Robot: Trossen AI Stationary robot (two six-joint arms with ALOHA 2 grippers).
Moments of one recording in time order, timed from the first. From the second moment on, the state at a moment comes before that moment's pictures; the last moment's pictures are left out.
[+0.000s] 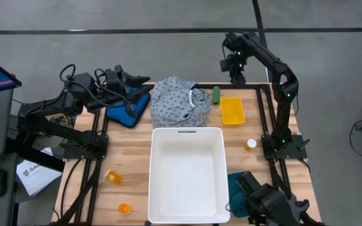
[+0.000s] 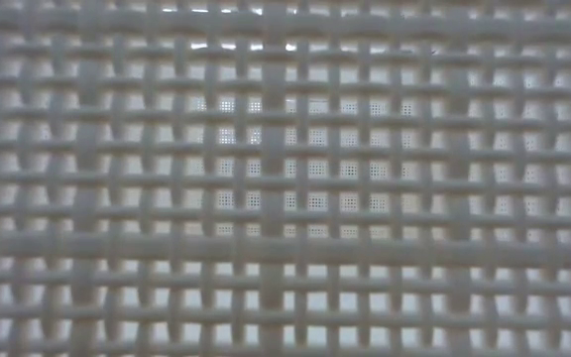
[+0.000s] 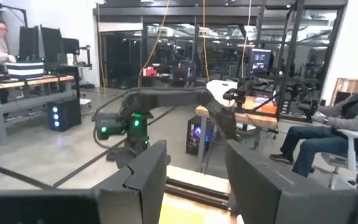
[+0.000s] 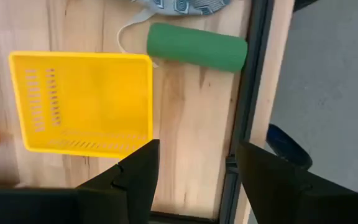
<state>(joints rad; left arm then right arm) 0.05 1.02 1.29 -0.15 -0.32 -0.03 -1.00 2.02 1.98 -1.53 -0.12 -1.09</state>
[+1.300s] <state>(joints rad) 0.04 1.02 1.29 -0.16 -0.25 -0.02 -0.98 2.02 1.96 -1.50 0.21 -0.96</state>
